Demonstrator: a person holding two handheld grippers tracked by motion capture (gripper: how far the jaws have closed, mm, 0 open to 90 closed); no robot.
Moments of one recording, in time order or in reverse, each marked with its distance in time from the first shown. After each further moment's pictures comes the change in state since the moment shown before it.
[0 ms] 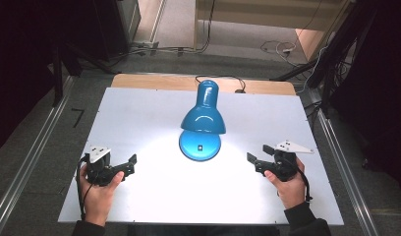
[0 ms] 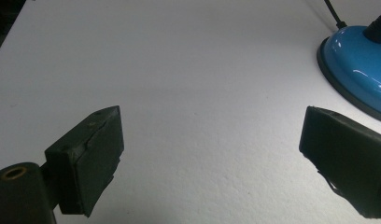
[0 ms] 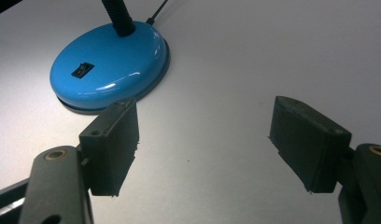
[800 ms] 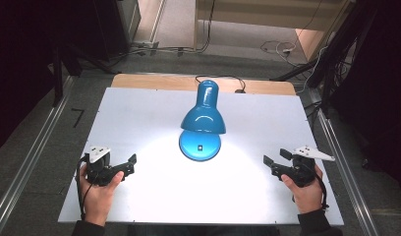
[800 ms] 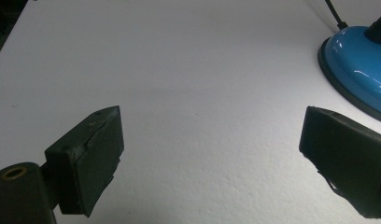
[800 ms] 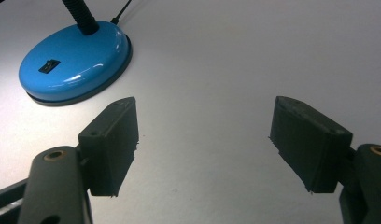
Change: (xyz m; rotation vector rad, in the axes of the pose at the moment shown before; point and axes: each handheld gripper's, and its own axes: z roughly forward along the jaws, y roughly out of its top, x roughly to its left) left arm 0.000 0.000 0.000 0.001 0.002 0.000; right arm -0.028 -0.014 -0.032 -0.014 -0.072 0.045
